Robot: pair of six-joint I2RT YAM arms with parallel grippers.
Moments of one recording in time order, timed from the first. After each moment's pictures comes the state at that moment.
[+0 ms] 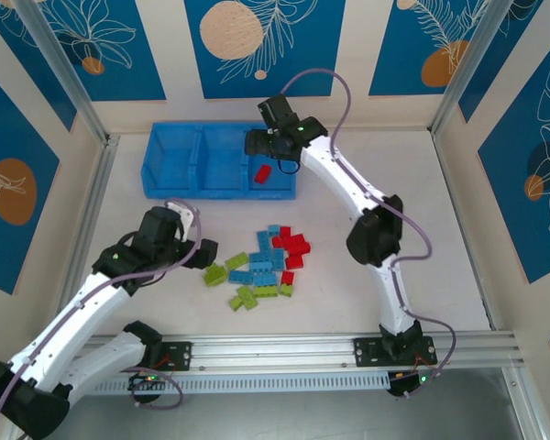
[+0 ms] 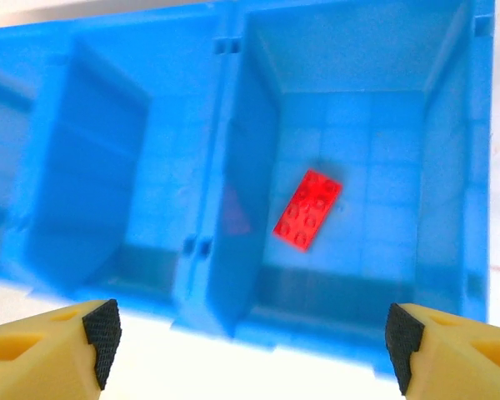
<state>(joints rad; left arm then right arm) -0.52 0.88 0.84 -0.81 -0.08 -0.27 0.61 2.15 2.28 -0.97 0.08 0.54</state>
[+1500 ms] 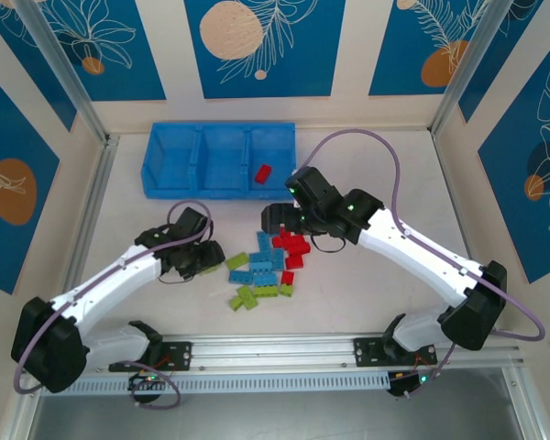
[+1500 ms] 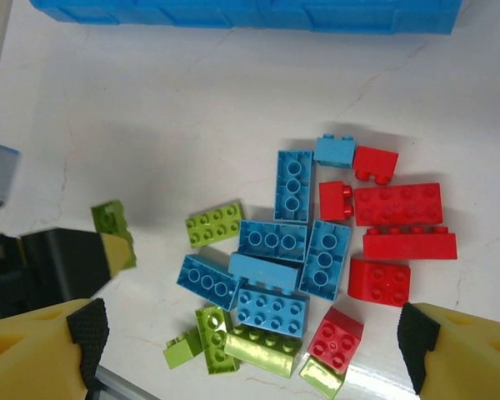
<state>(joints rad) -0.57 1.16 0.82 -0.82 0.00 -0.94 0.84 1.37 1.34 -0.87 0.04 0.70</state>
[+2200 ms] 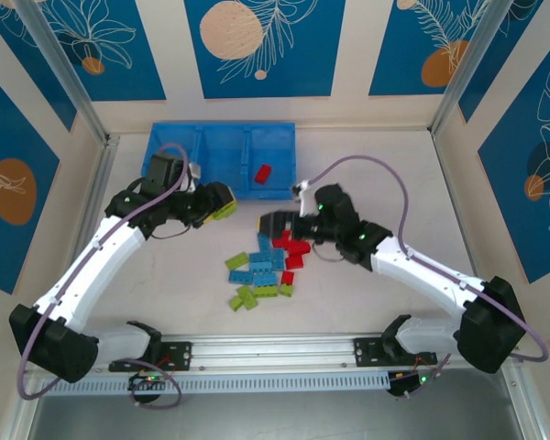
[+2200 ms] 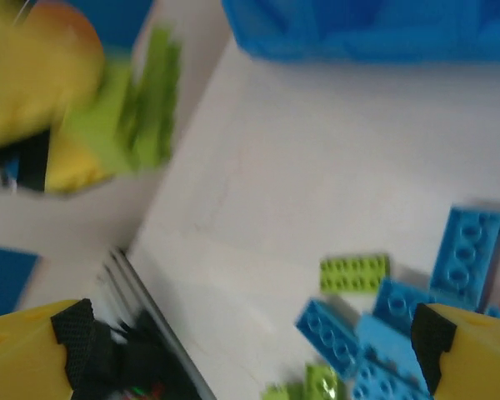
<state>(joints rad) -0.44 1.23 1.26 -0.80 0.35 -0.81 0.65 1.24 0.87 -0.08 -0.41 0.72</state>
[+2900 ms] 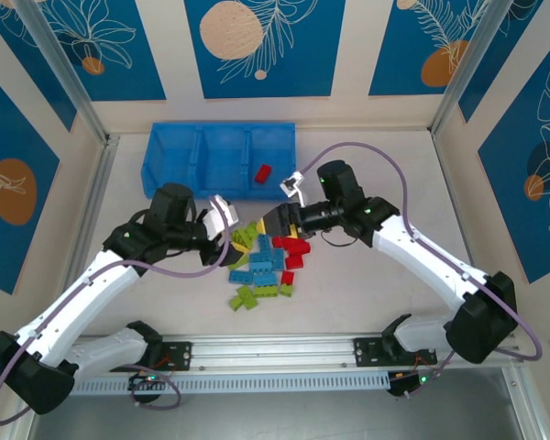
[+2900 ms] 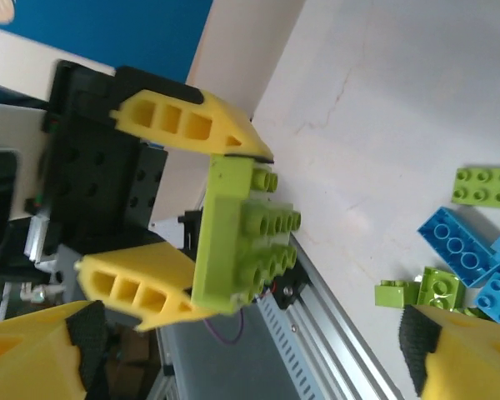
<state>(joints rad) -0.60 1.03 1.02 -0.68 0.53 0.41 0.63 1.32 1.12 -0.44 -0.86 0.63</state>
